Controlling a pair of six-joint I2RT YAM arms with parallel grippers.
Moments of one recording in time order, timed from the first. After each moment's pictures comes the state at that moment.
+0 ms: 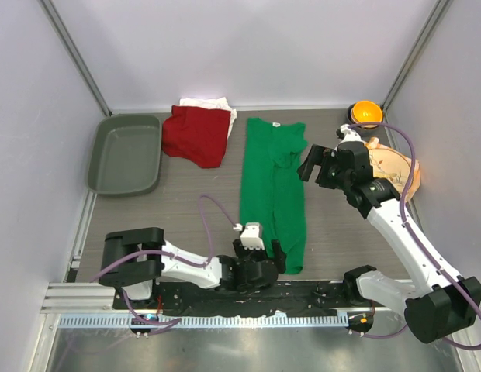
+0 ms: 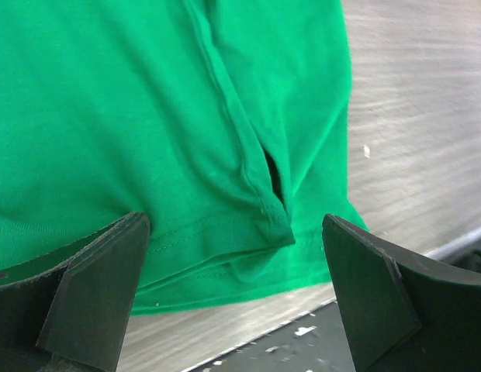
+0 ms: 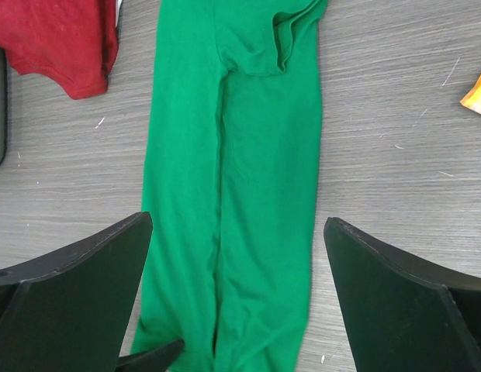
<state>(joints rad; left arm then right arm) -1.51 1.65 0.70 0.13 -0.81 -1.24 0.31 1.05 0.97 -0.51 0.02 0.48</state>
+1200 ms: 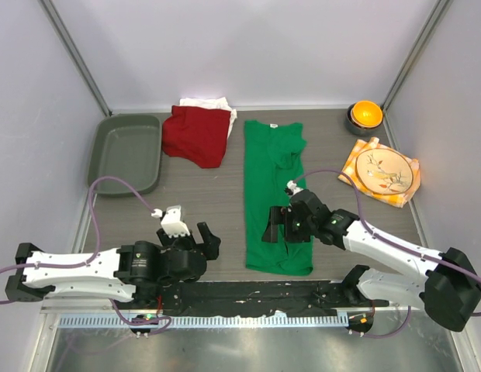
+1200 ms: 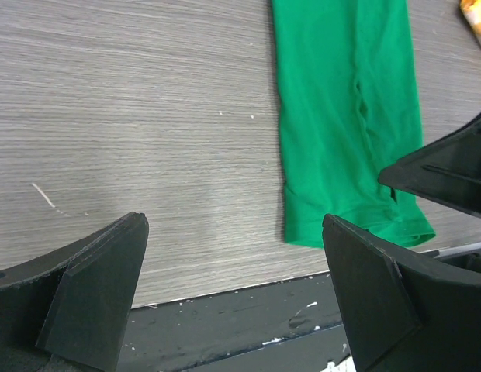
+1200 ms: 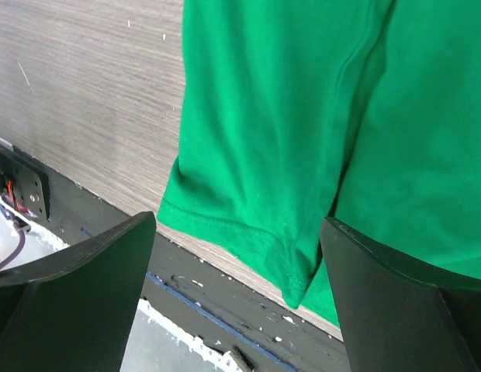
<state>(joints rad) -1.50 0.76 0.69 -0.89 -0.89 -1.38 0.75 1.08 0.61 -0.41 -0.14 0.70</state>
